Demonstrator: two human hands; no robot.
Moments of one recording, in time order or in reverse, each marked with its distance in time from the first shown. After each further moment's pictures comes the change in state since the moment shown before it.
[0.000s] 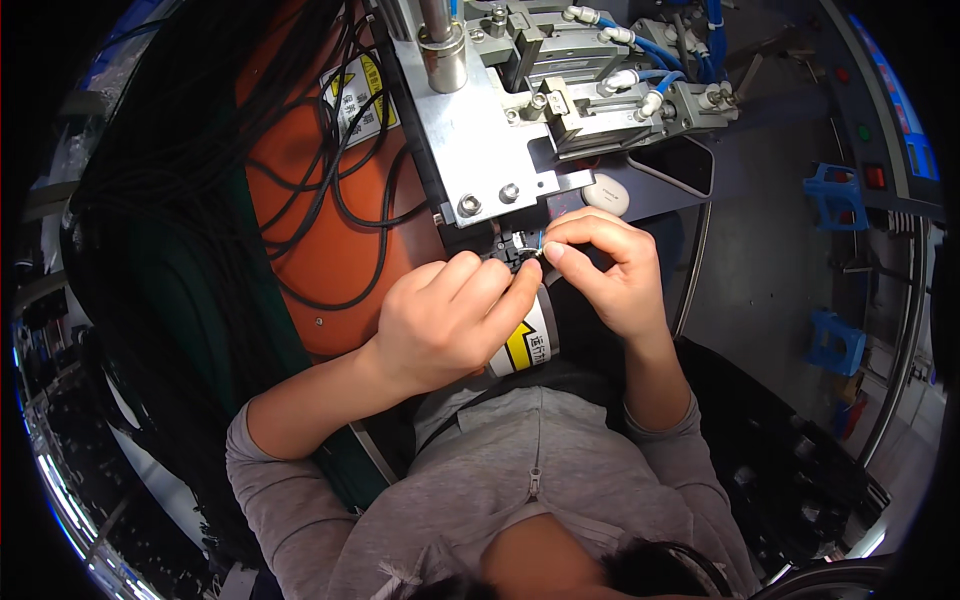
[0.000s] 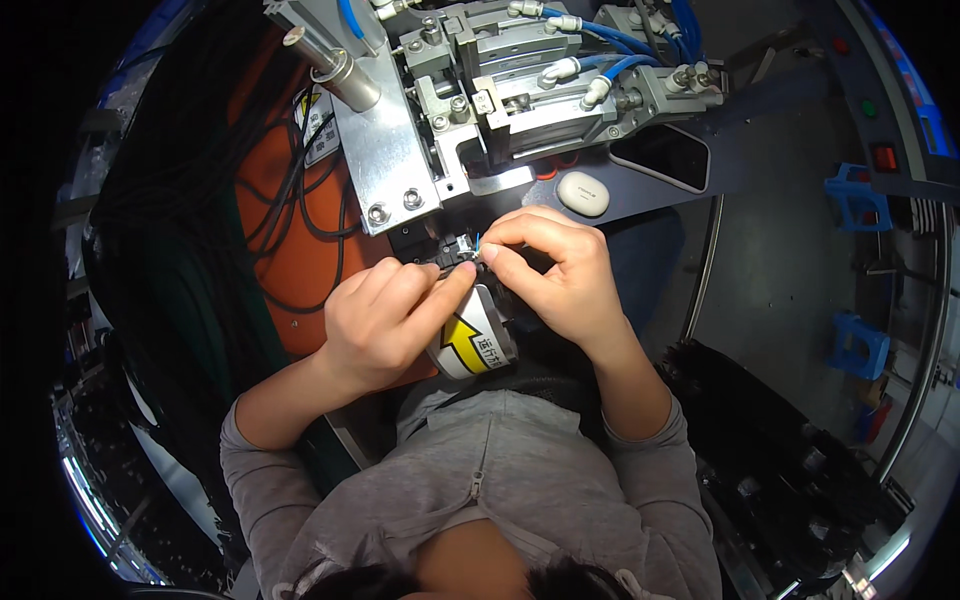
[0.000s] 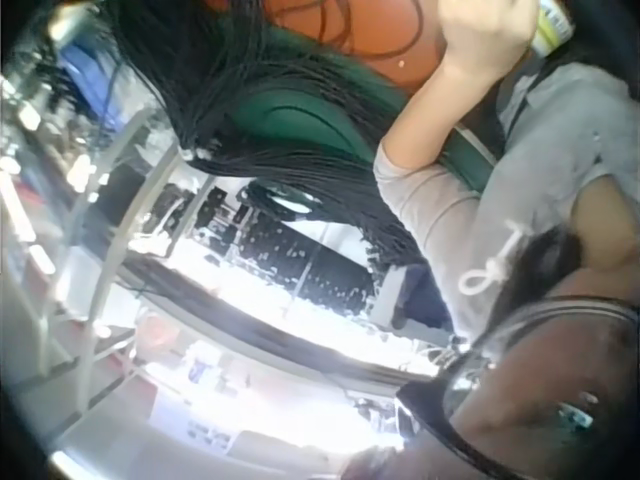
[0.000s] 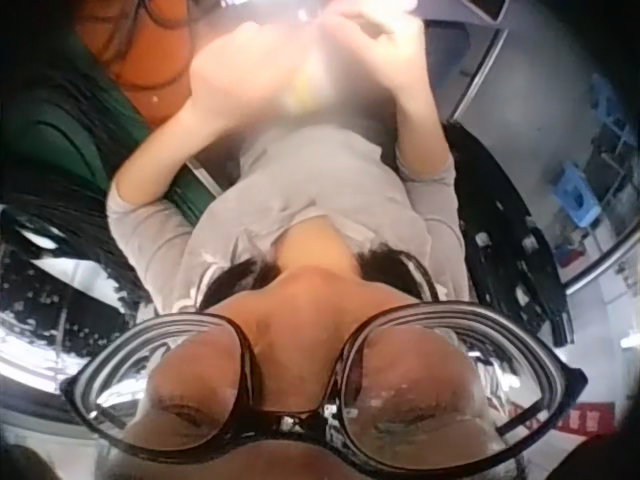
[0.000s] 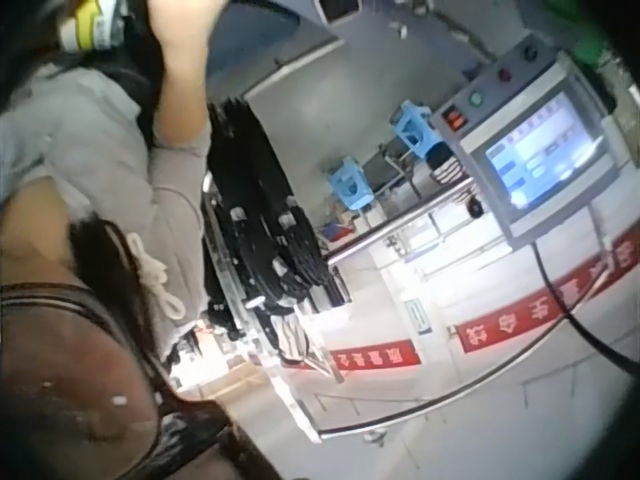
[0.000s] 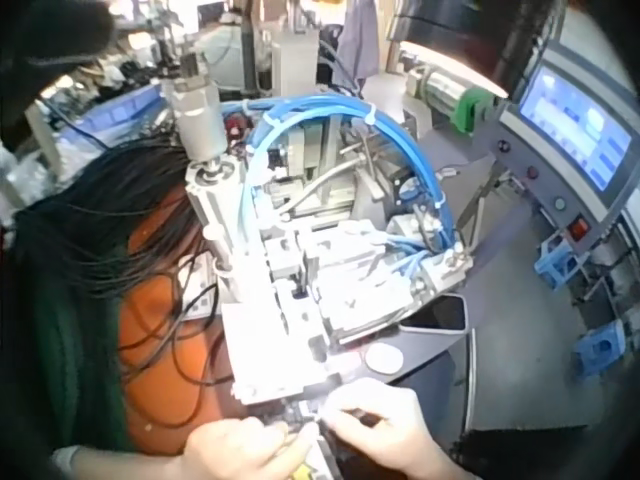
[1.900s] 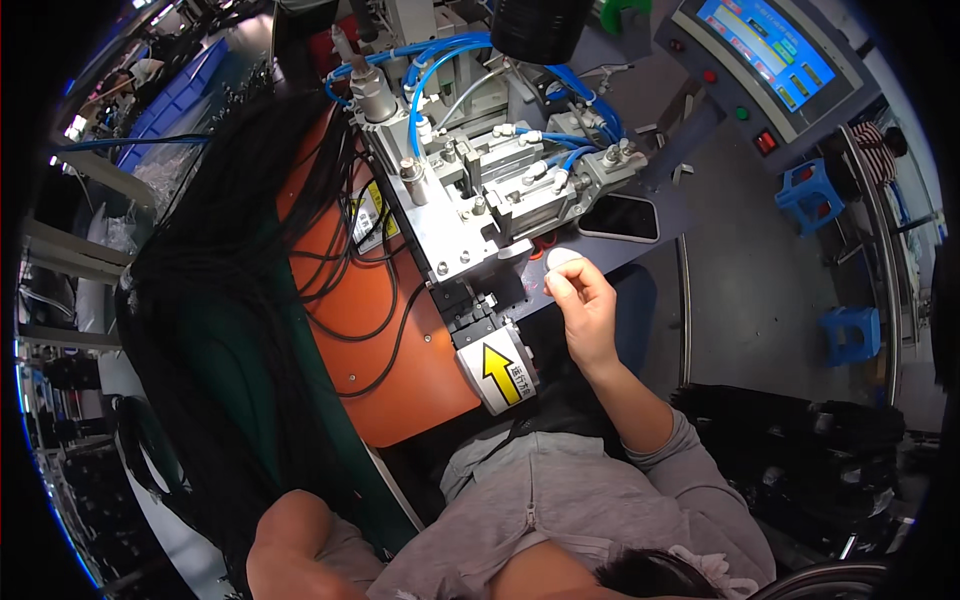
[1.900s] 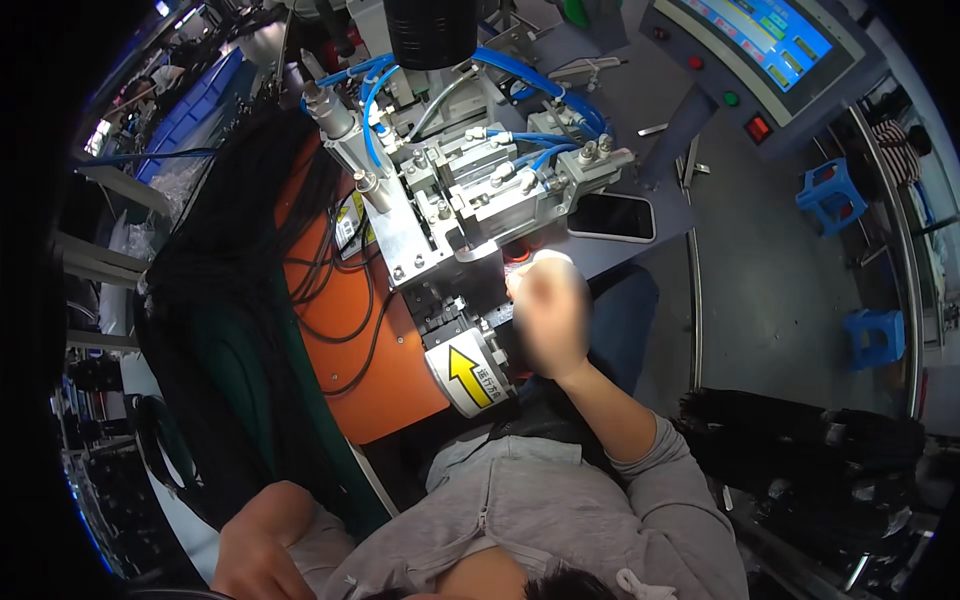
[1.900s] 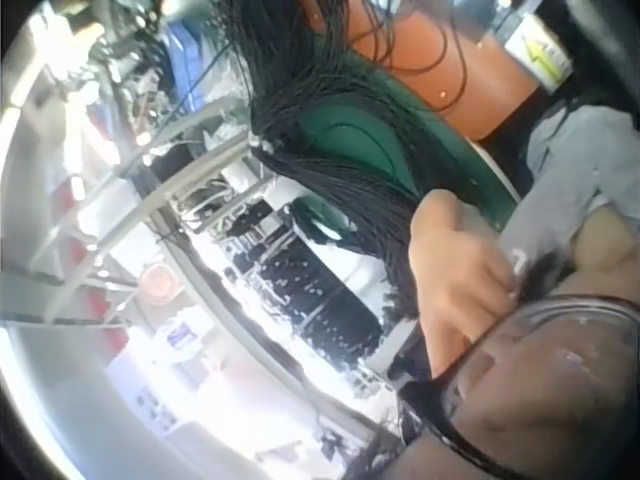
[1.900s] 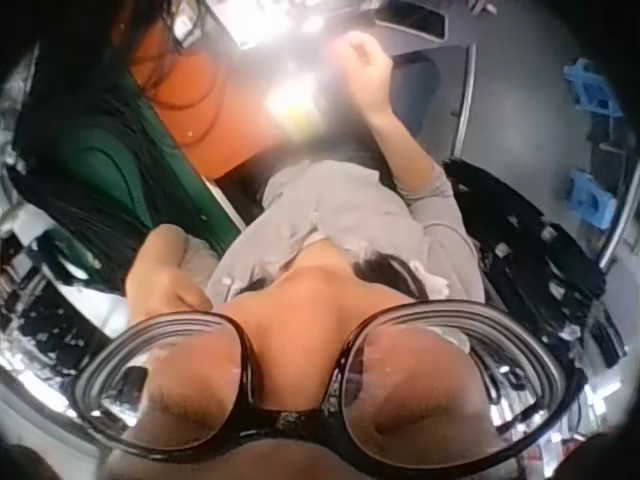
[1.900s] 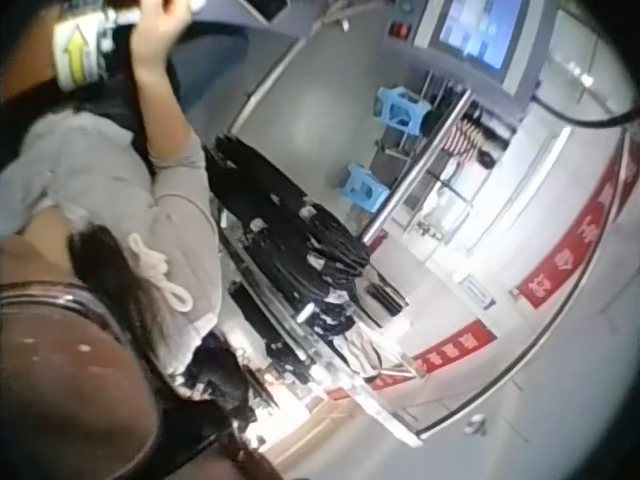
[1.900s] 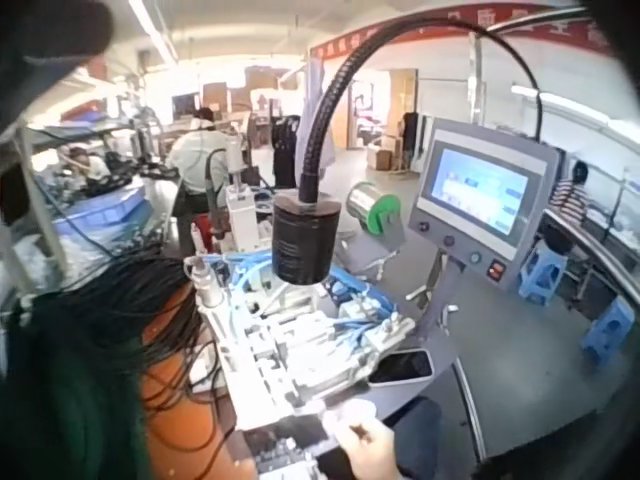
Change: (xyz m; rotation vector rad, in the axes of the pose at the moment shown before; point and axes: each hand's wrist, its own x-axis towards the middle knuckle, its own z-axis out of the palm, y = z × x) left_hand -0.021 0.033 -0.180 -1.357 -0.166 0.983; right_hand -0.019 0.014 0.013 0.361 0.426 -0.024
